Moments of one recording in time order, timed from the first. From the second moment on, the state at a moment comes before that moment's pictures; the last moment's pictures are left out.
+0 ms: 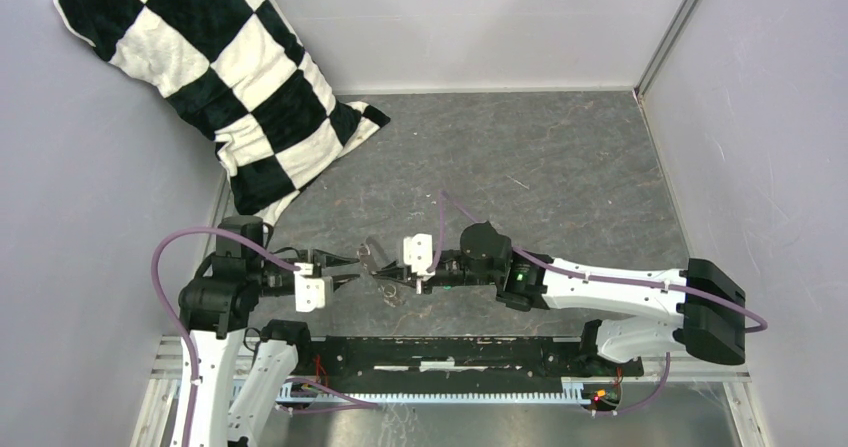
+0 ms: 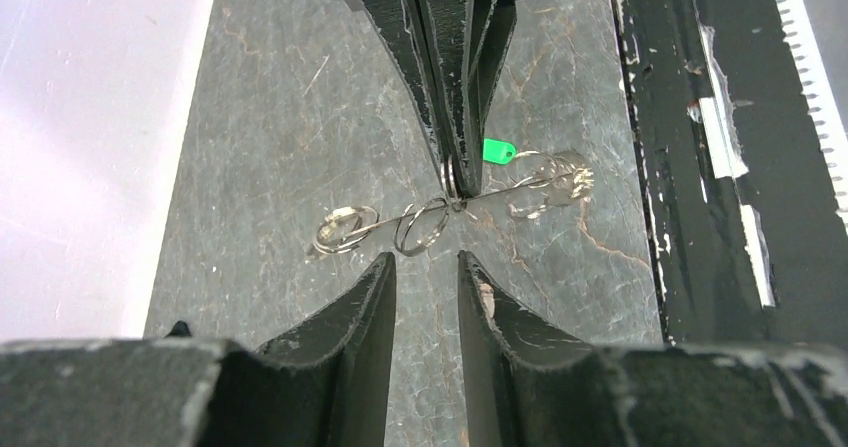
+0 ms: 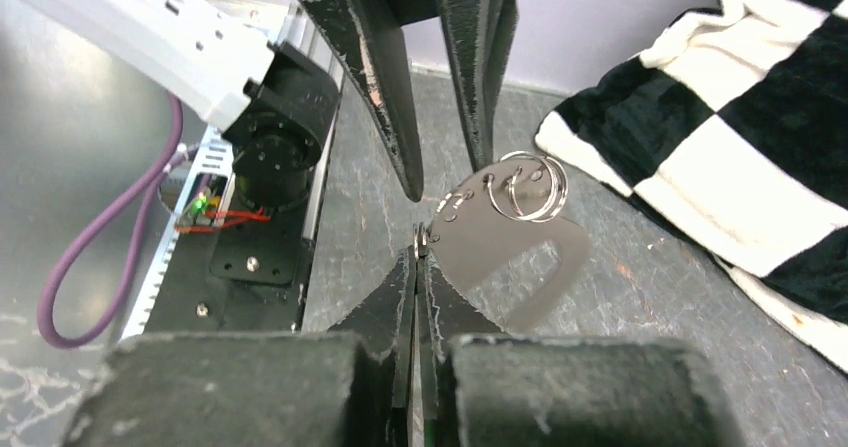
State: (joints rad) left arm -0.08 0.57 0.93 -1.22 1.14 1.39; right arm 1.23 1.29 0.85 0.34 -0.32 -0.29
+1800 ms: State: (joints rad) left arm -0.08 0.58 1.04 -1.23 1.22 1.13; right arm 1.22 1.32 0.79 0.70 -0.39 -0.07
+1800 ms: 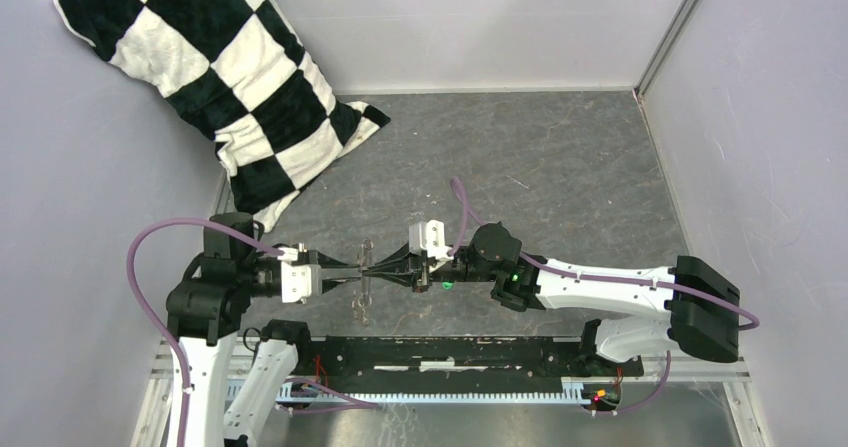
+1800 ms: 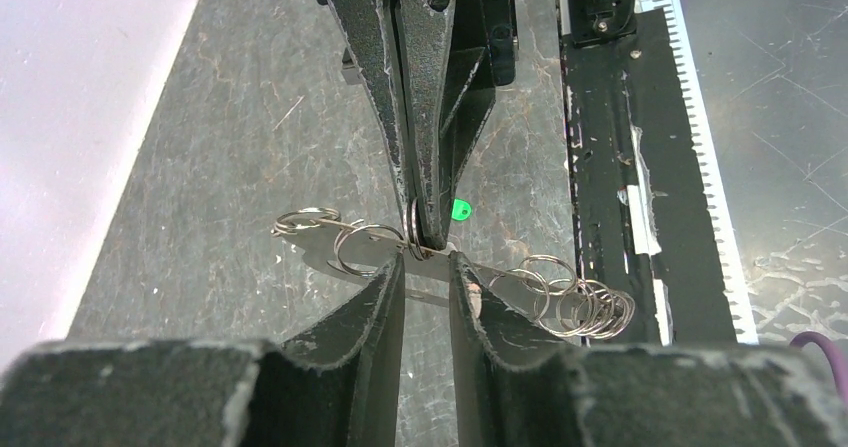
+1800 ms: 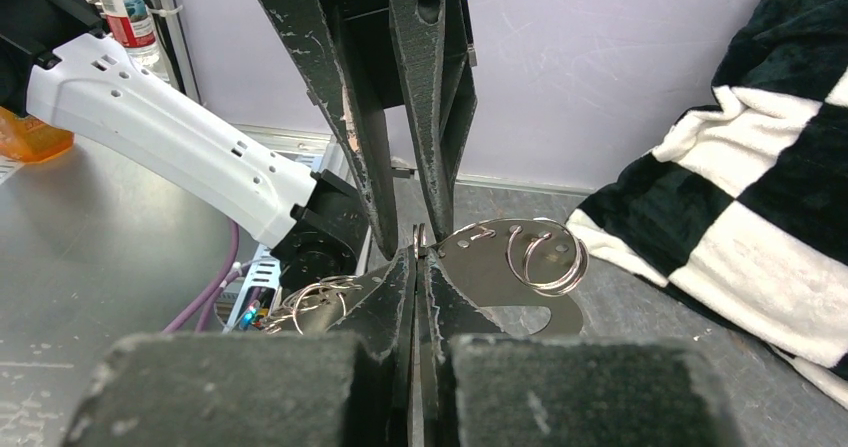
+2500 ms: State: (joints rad) left arm -0.08 0.57 1.03 -1.22 1.23 1.13; right arm 1.22 1.34 0.79 0.72 -0.40 -0.04
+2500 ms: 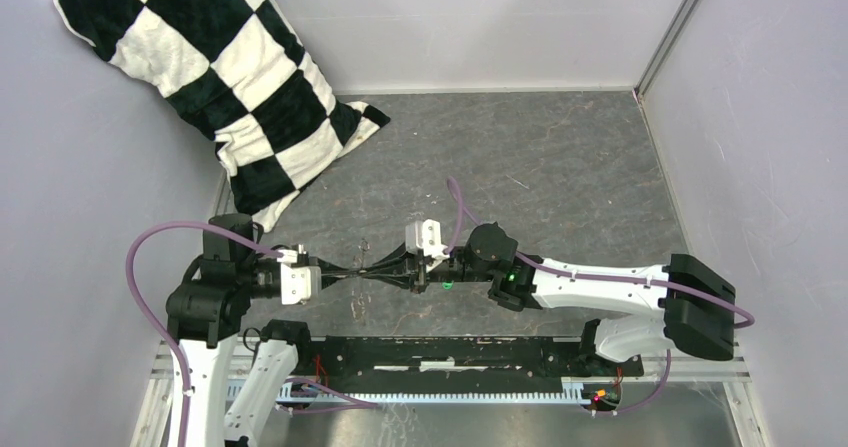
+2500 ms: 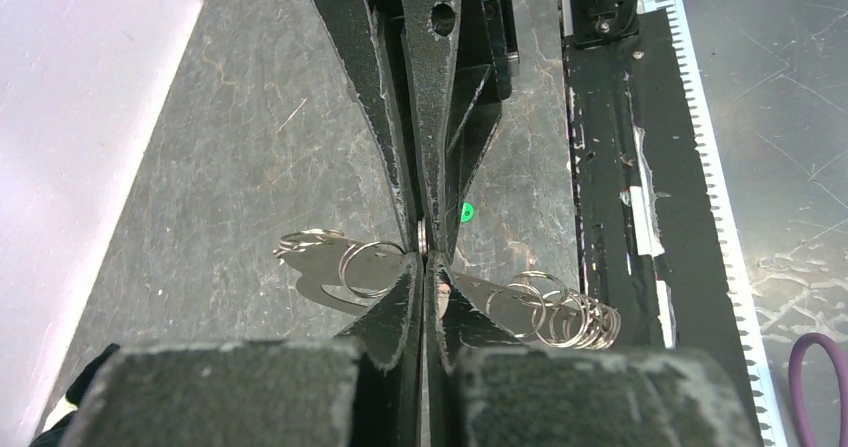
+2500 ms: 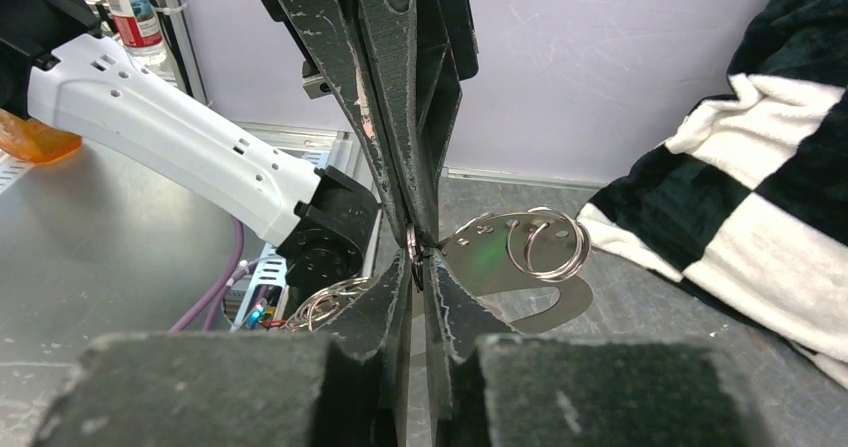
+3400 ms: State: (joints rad) left arm -0.08 0.55 1.03 -1.22 1.20 1.13; right arm 1.22 1.32 1.01 0.21 -0.42 -0.31
